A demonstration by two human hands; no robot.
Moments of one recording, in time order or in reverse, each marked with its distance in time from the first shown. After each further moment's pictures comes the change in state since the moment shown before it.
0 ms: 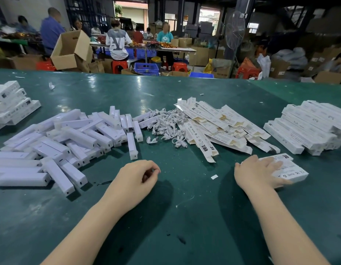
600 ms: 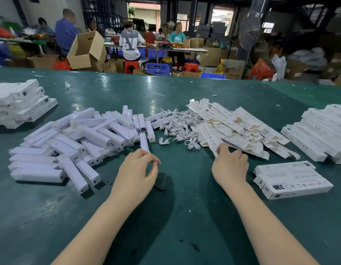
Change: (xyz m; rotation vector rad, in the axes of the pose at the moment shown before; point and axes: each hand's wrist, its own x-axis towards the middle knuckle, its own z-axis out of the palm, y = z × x) left_hand 0.007 -0.011 -0.010 0.050 0.131 -0.137; right_hand -0.025 -0.071 0.021 0.184 0.173 -0.430
